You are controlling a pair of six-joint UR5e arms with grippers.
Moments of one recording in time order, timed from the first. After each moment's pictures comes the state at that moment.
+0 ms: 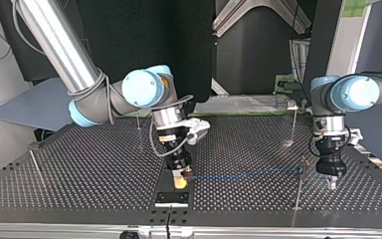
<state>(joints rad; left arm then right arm) 0.21 -1.71 -1.80 -2.40 -1.44 -2.21 2.32 -0.96 1.02 -0.34 1.66 1.85</state>
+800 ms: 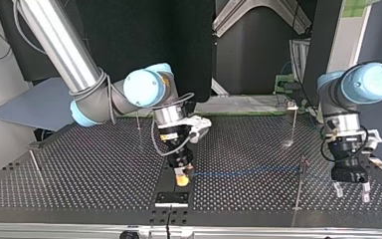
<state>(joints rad) 0.21 -1.60 -1.80 -2.39 -1.48 -2.20 2.33 -0.96 1.02 -0.31 1.66 1.84</state>
